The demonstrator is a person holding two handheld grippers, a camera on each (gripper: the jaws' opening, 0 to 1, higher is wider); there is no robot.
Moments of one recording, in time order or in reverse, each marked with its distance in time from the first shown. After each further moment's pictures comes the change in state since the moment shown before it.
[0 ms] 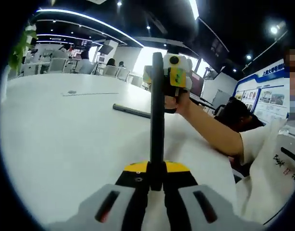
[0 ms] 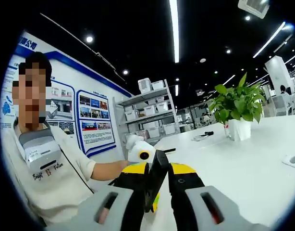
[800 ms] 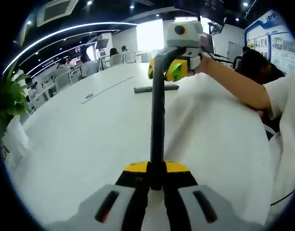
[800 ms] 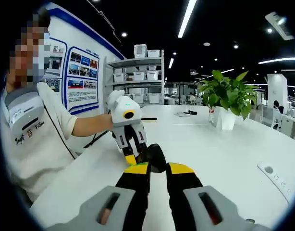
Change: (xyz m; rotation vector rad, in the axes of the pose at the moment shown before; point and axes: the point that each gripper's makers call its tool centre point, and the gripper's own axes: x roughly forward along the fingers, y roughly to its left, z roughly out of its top) left arm -0.026 0.041 -0.012 0.246 0.253 0.220; right arm -0.023 -0.025 -0.035 -0.222 0.285 -0.156
